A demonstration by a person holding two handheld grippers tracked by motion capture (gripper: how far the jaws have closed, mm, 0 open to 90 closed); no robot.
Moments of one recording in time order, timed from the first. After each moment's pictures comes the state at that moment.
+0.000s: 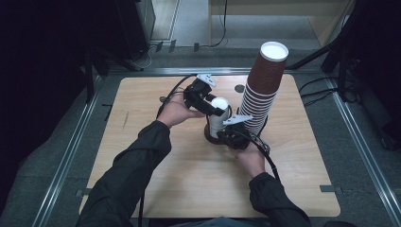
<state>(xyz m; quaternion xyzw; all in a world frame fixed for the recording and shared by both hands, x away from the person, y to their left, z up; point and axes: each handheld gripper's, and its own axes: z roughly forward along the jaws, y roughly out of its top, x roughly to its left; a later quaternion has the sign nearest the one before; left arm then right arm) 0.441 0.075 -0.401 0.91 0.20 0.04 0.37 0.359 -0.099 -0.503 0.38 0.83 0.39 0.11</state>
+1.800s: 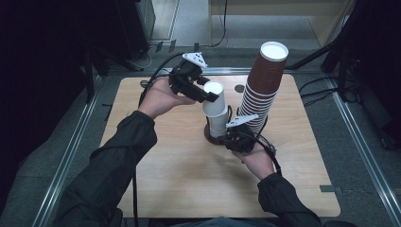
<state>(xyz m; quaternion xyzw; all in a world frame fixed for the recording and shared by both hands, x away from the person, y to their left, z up) 0.405 0.100 -0.306 0.90 0.19 0.08 0.39 0.341 -0.111 -0.478 0.33 0.85 0.40 0.05</state>
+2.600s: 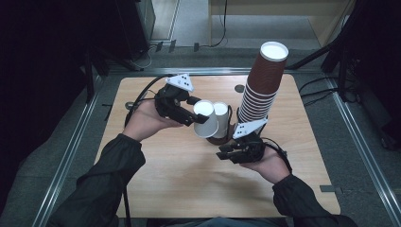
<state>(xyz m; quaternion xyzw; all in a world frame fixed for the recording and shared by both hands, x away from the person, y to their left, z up) 0.346 0.125 -0.326 0.90 0.18 0.07 0.39 0.309 -0.131 -0.452 0.20 0.88 0.43 -0.02</state>
